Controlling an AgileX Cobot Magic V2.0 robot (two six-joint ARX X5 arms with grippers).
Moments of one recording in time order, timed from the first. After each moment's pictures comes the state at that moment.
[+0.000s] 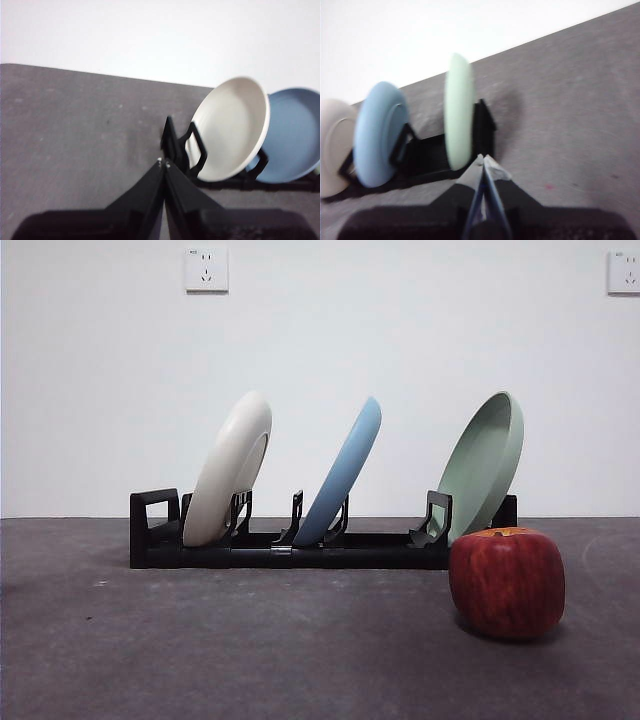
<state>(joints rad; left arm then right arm) 0.01 0.40 0.42 -0.19 0.15 -0.18 0.05 0.49 0.47 -0.23 -0.12 0.30</state>
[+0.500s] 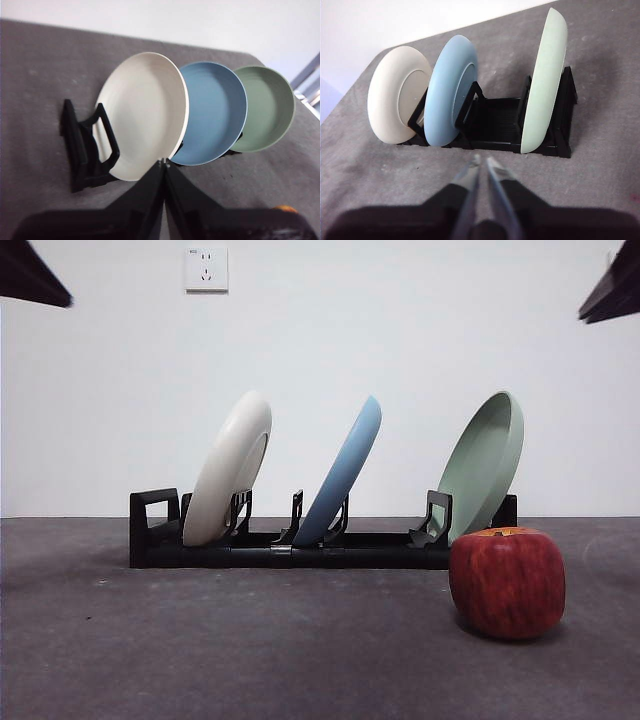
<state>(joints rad) 0.00 1.02 0.85 -0.25 0.55 -0.18 0.05 0.91 0.75 -0.28 -0.45 0.22</state>
